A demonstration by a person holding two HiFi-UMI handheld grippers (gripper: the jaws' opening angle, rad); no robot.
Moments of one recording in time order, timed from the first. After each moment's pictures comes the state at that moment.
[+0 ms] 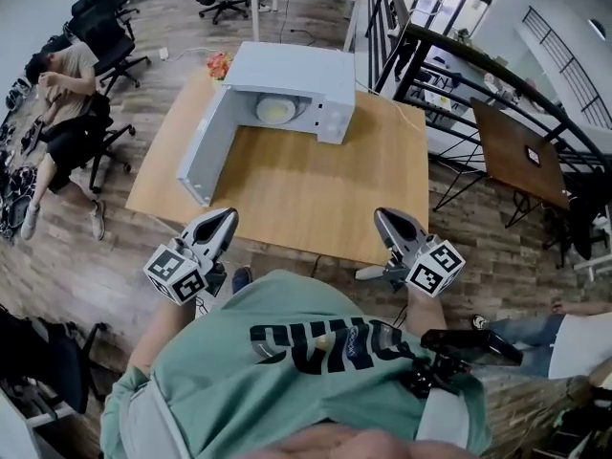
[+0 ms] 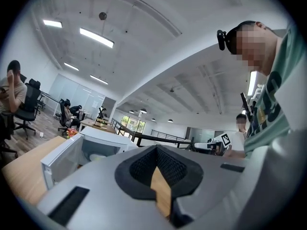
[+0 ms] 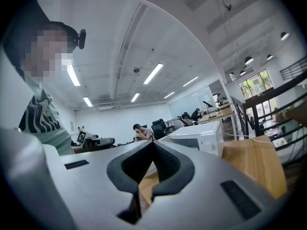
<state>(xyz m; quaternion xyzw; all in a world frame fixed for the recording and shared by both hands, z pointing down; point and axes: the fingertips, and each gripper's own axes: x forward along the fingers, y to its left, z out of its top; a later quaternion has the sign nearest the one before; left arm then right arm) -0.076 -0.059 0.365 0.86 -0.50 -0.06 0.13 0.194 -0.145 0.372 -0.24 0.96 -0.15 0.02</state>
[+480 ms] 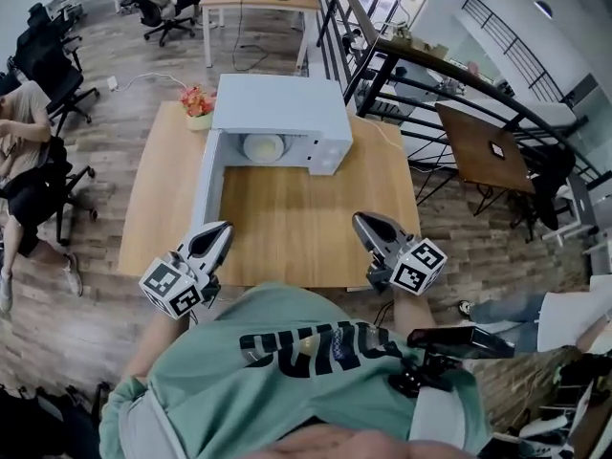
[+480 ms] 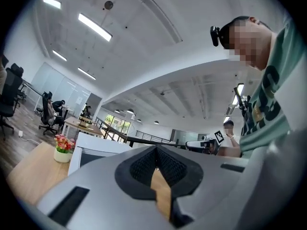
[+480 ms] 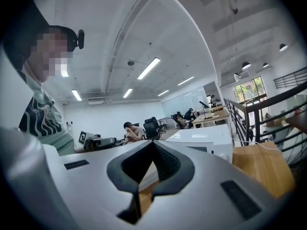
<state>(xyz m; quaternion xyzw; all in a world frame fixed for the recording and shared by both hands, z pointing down) -0.204 -0.161 0.356 0.90 -0.40 -0.08 0.13 0.039 -0.213 0.347 -0.29 0.95 -0.14 -0.01</state>
